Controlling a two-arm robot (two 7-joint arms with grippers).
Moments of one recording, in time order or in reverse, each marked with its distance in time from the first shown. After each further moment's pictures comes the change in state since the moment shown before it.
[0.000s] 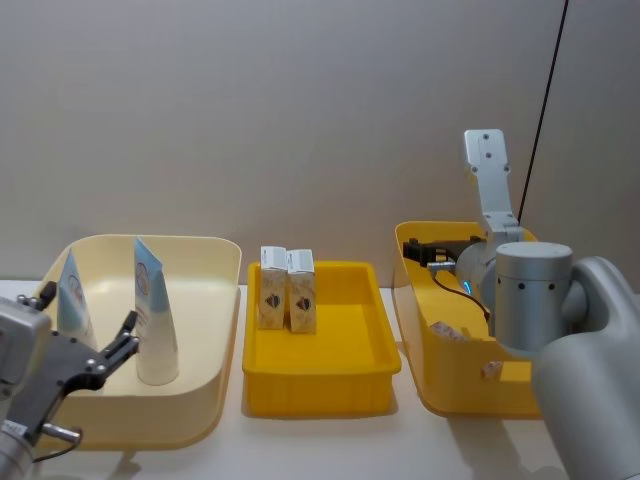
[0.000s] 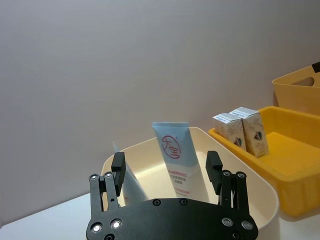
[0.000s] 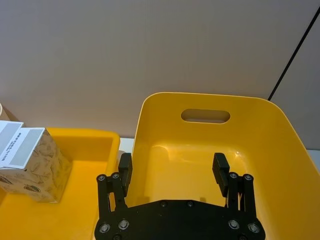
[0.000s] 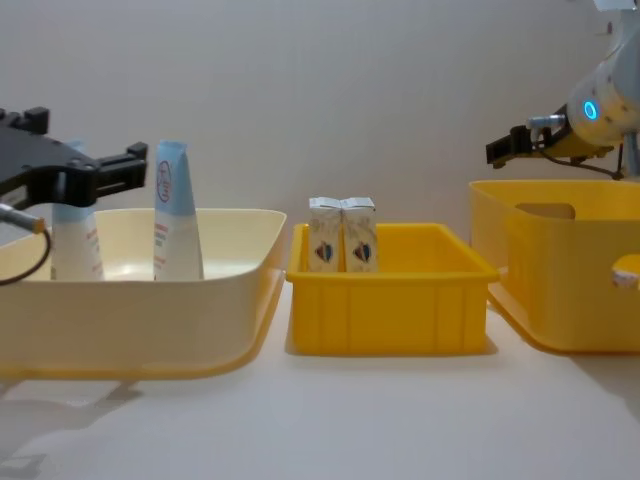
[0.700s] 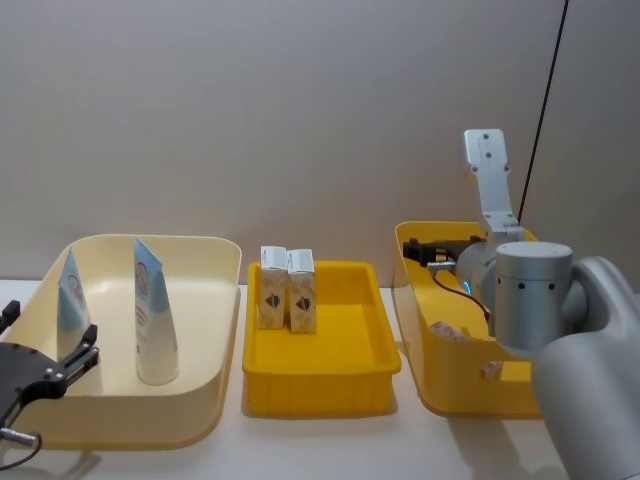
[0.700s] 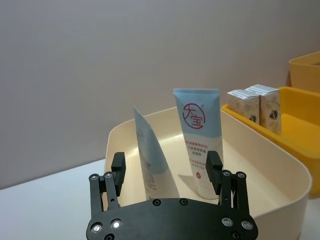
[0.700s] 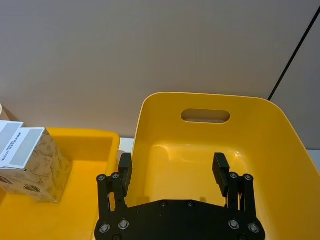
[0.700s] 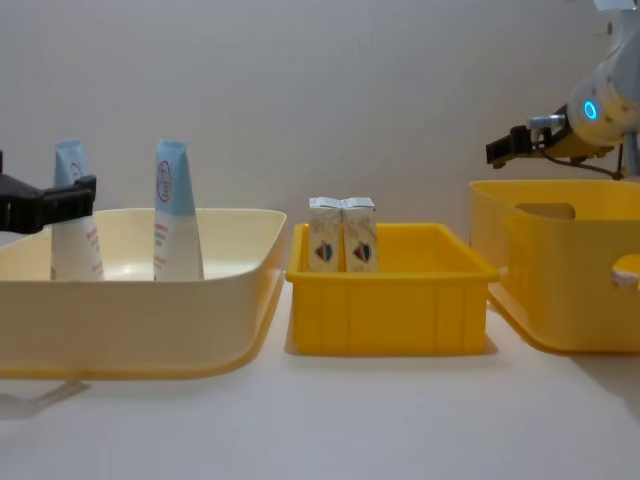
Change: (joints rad) left arm 0.006 0.020 -0.083 0.055 -0.114 0.042 -0.088; right arm 0.000 0.000 0.000 0.000 0.000 0.000 0.000
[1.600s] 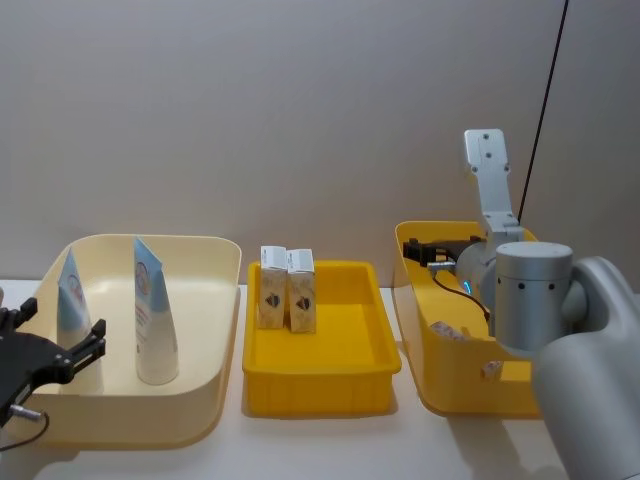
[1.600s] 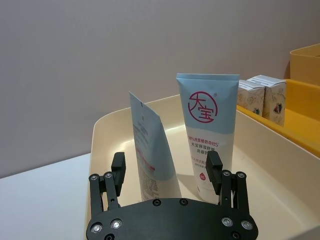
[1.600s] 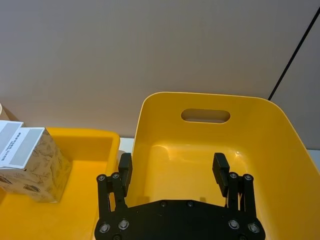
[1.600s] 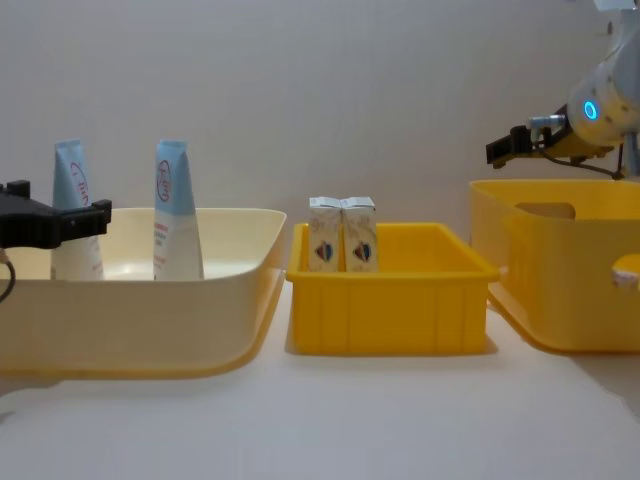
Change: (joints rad) left arm -0.156 -0.038 0.009 0.227 -0.053 -0.009 -0.150; right arm 0.000 0.000 0.000 0.000 0.000 0.000 0.000
